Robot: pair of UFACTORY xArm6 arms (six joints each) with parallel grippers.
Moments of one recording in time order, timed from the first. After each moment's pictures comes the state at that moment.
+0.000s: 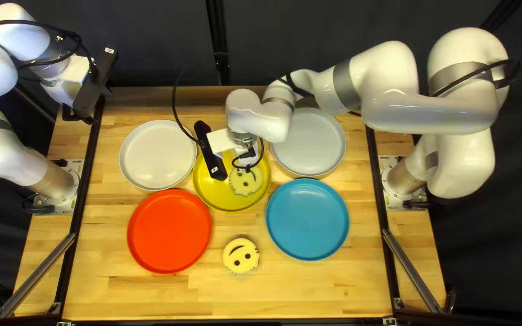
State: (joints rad) left arm 0.64 -0.98 -0.46 -0.11 1.33 0.98; right arm -0.11 0.25 -1.02 0.17 0.75 -0.59
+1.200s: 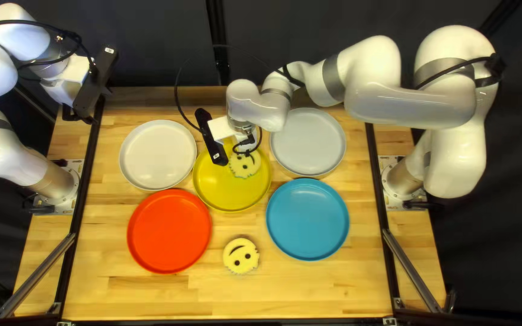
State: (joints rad) left arm 0.64 -0.98 -0.46 -0.11 1.33 0.98; right arm -0.21 0.32 -1.06 0.02 0.69 -0.62
